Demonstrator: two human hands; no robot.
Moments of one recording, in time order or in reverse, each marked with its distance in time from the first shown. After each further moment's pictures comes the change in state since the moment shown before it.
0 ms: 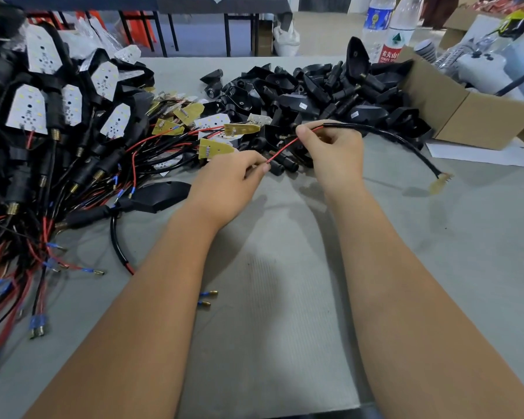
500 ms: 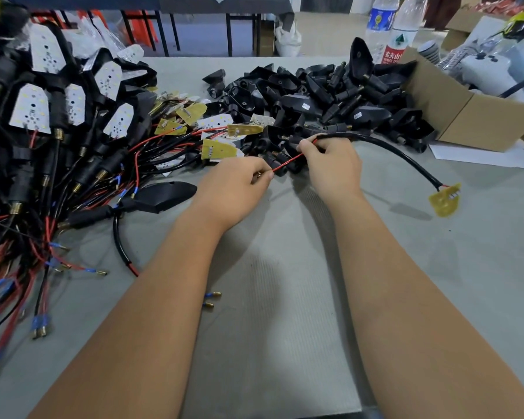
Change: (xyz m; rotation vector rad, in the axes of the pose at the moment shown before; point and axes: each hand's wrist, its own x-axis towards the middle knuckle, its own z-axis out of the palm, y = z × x) left_hand 0.002 -0.005 0.007 0.048 -0.039 0.018; right_hand 0.001 0.006 0.004 -0.498 -0.043 0.008
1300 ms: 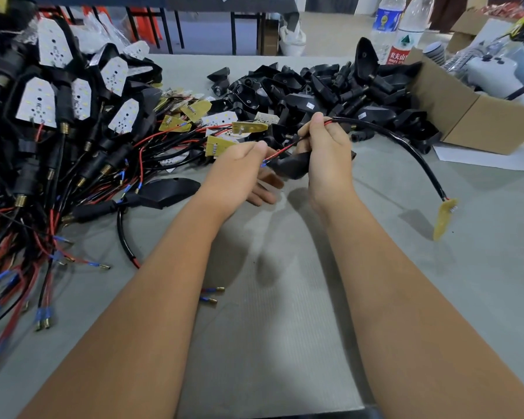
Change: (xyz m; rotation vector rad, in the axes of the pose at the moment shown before) left_hand -0.005 0.020 -0.012 -0.779 -0.110 -0.328; right_hand -0.014 -0.025 0.011 0.852 0.000 0.100
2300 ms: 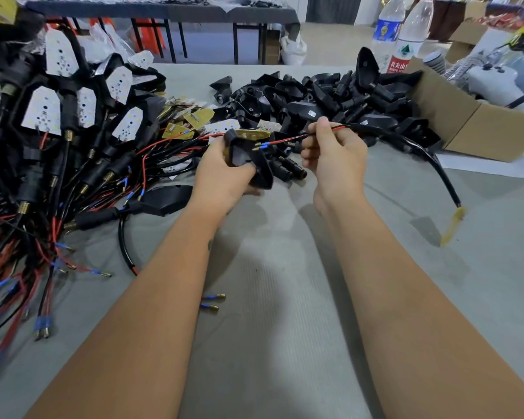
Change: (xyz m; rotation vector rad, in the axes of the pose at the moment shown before) left_hand 0.023 -0.023 -0.013 -0.228 0.296 0.048; right_hand 0.002 -0.007 -0.003 0.104 0.067 0.011
